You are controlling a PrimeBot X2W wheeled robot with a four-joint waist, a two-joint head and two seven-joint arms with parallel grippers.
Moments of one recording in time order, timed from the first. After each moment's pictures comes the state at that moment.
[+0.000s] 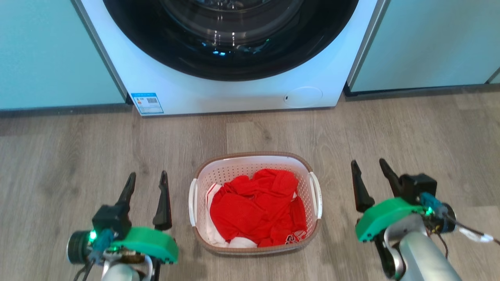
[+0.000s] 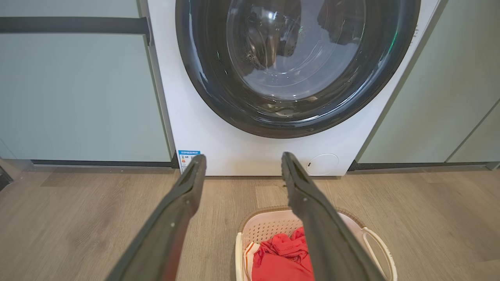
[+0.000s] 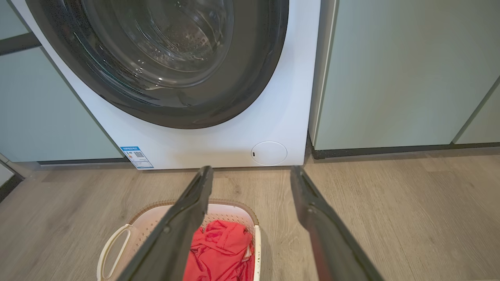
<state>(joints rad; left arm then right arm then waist) -0.01 0.06 -0.18 0.20 -0.20 0.03 -0.25 -0.21 -0.06 0.16 0.46 0.28 0.13 -0.25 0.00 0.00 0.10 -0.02</state>
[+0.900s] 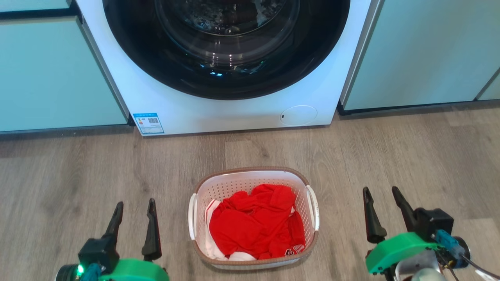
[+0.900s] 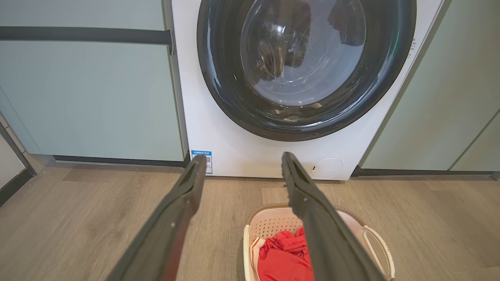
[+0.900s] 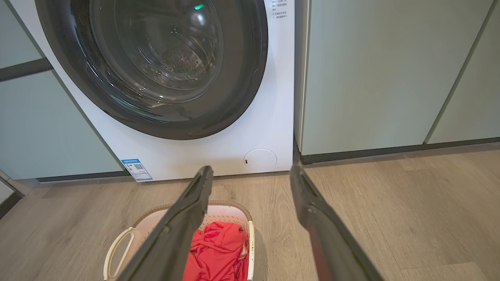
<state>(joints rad) 0.17 0.06 -0.12 0.07 -0.18 0.04 -0.25 0.02 -0.04 0.10 0.25 0.25 0.13 -0.25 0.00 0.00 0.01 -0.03</state>
